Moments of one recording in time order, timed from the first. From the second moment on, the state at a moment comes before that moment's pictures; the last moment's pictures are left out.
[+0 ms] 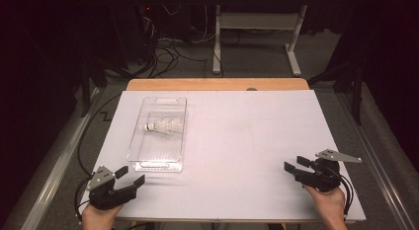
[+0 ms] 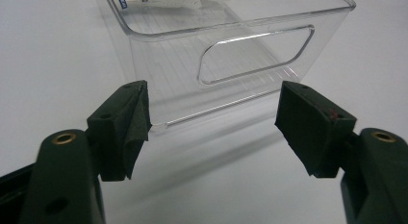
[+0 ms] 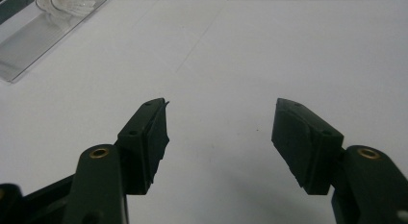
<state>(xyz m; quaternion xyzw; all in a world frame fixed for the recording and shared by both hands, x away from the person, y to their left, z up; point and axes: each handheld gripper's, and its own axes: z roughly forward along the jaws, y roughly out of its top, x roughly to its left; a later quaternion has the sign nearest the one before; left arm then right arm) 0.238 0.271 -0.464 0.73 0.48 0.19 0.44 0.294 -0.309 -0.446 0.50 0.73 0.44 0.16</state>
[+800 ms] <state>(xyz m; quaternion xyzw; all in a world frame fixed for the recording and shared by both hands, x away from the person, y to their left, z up) 0.238 0.271 -0.465 0.73 0.48 0.19 0.45 0.275 -0.326 -0.454 0.51 0.72 0.45 0.16</state>
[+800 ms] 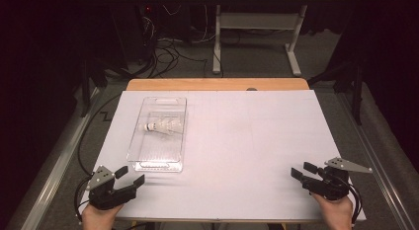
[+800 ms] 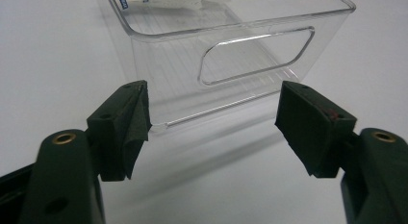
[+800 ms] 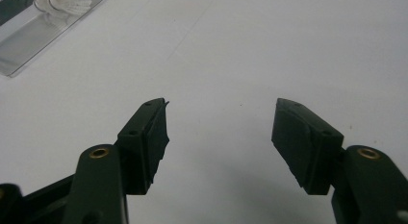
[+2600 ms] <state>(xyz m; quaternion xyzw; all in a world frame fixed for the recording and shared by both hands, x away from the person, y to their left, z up) 0.240 0.277 -0.466 0.72 0.49 0.18 0.46 0.241 -0.358 -0.473 0.50 0.69 0.48 0.20</state>
